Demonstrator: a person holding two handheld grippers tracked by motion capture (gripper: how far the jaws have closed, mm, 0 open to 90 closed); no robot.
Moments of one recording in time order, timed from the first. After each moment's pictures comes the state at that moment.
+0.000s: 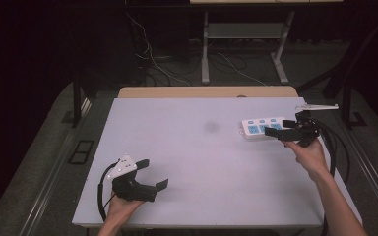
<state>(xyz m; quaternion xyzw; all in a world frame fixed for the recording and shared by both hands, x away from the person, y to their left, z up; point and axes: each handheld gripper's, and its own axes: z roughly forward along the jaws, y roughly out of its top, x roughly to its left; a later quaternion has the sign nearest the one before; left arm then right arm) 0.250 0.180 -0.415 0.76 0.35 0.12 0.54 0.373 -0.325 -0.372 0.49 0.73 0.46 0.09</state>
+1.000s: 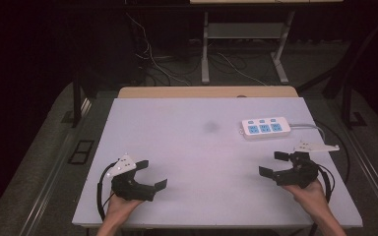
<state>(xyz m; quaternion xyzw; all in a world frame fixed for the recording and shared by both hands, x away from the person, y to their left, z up) 0.254 0.184 -0.419 0.76 0.36 0.11 0.53 0.275 -0.301 -0.403 0.42 0.75 0.50 0.06</state>
